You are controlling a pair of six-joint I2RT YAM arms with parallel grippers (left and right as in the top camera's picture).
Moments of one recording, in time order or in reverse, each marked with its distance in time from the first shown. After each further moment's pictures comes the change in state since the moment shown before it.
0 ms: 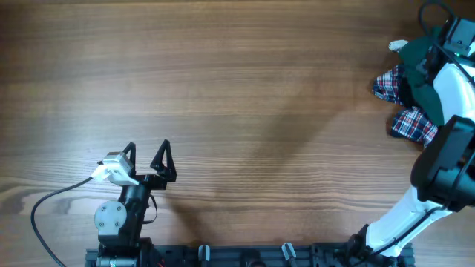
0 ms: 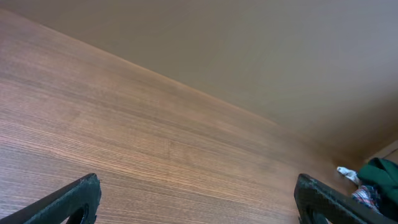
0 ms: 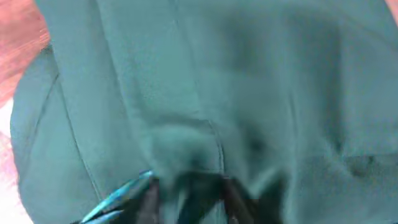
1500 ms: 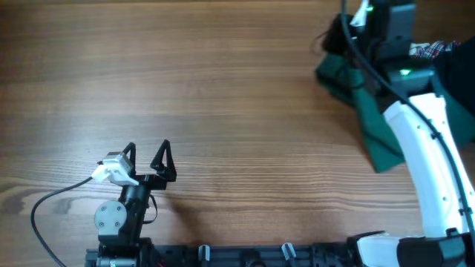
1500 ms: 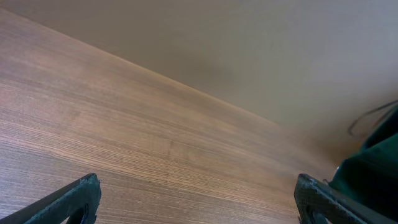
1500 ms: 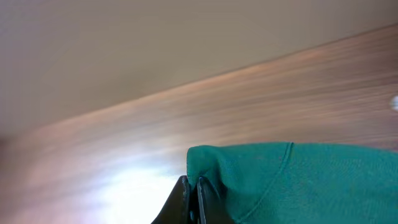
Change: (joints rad) left arm 0.000 0.000 0.000 0.000 0.000 0.000; right arm 0.579 -0.492 0.000 -0.145 -0.431 0.218
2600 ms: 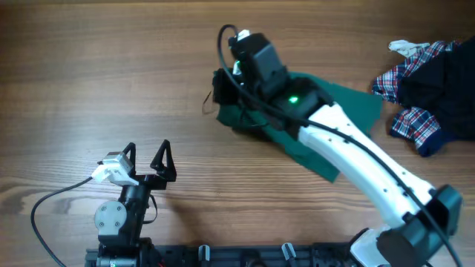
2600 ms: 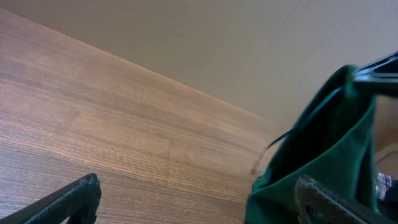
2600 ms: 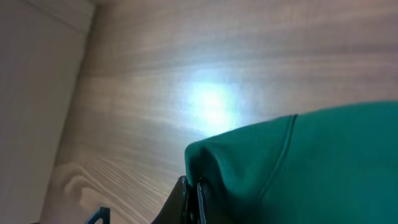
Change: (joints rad) left arm 0.000 0.000 0.000 0.000 0.000 0.000; right arm 0.500 0.153 0.000 0.008 -0.109 0.267
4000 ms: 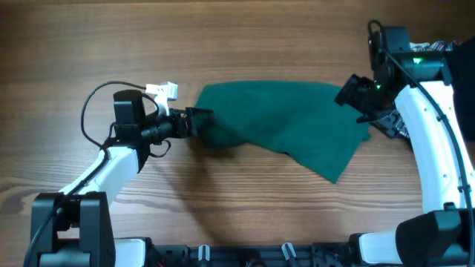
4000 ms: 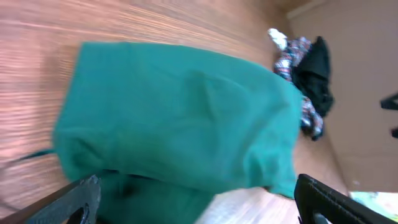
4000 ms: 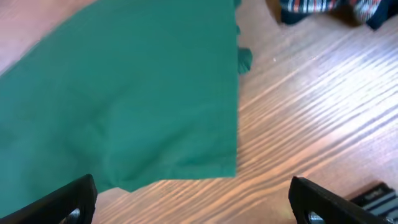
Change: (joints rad) left arm -0.010 1.522 0.601 0.245 0.664 0.155; right arm -0.657 -0.080 -0.040 -0.770 0.211 -0.001
